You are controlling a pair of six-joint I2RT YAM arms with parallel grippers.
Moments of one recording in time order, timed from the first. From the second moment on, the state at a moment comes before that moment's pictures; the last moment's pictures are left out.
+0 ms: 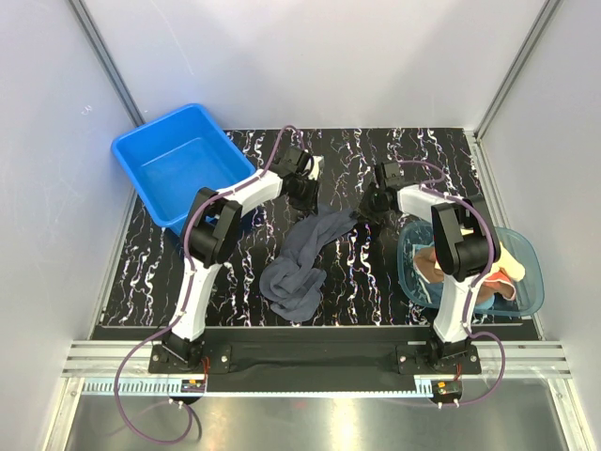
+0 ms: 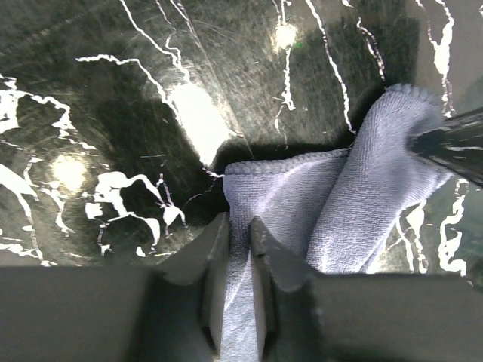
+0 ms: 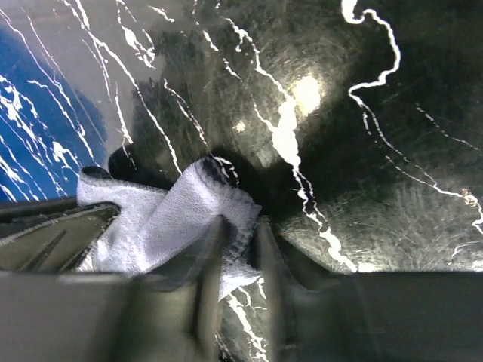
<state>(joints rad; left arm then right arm) -0.52 2.28 1.78 -0.52 0.30 -0.26 0.27 1.97 1.24 -0.27 -0.19 0.81</state>
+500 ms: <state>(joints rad) -0.48 2.19 1.80 -0.55 0.29 -0.30 0.27 1.90 1.43 -0.42 -0.01 0.62</state>
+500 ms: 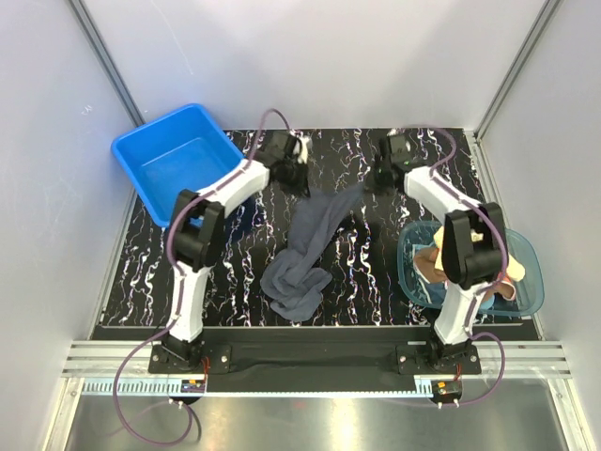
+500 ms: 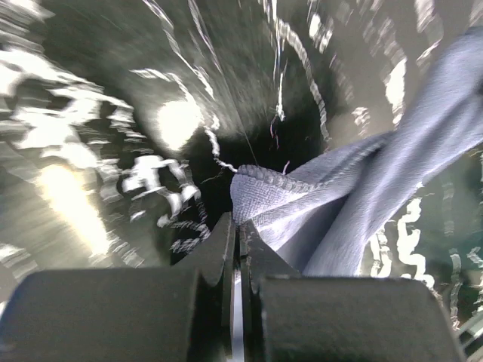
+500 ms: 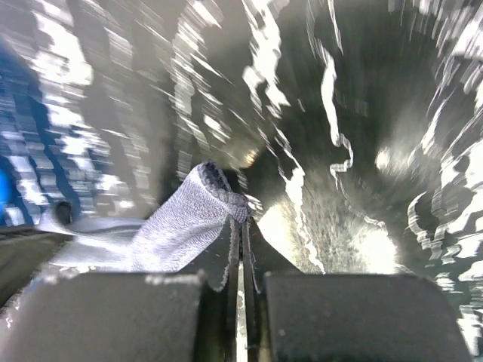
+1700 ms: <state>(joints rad) -0.44 1.47 1.81 -0.56 0.21 -0.29 0.26 1.21 1.50 -0.28 -0.10 0.25</state>
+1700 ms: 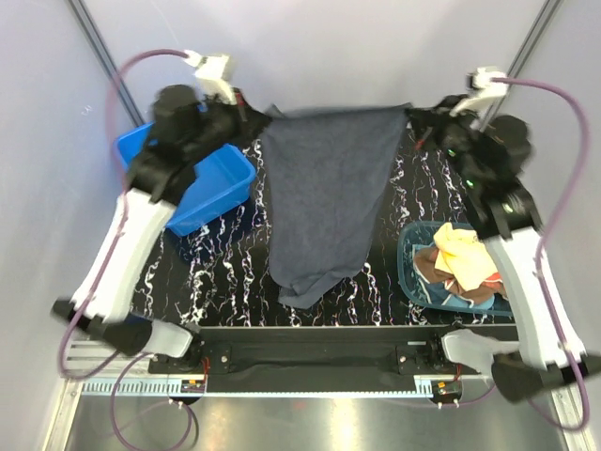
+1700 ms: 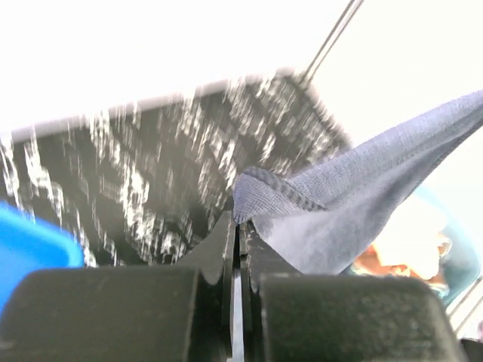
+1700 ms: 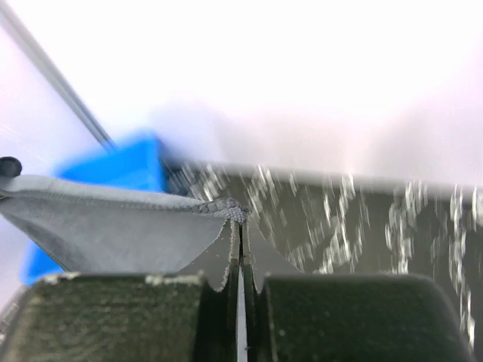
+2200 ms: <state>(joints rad) -0.61 0.98 1.72 -0.33 0.43 -0.48 0.26 0.68 1.47 -0.12 -0.44 0.40</state>
